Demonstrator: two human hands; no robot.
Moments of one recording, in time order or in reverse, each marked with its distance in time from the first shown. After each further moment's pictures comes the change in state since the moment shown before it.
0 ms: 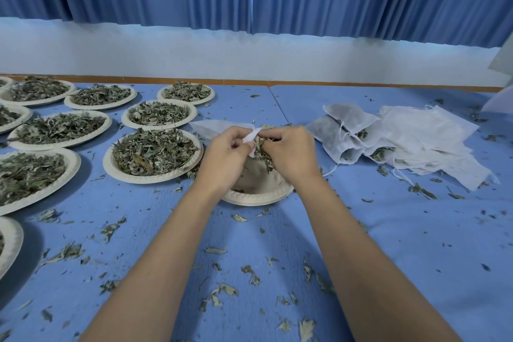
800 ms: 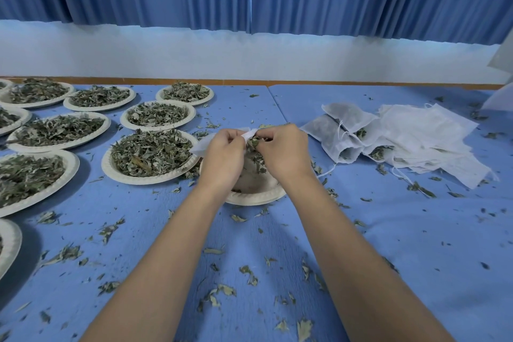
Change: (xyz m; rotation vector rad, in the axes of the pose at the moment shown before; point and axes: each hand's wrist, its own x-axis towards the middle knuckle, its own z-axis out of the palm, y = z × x) left_hand 0.001 0.006 0.009 -0.077 0.122 -0.171; right_hand -0.005 -0.013 0.005 -0.128 -0.011 0.001
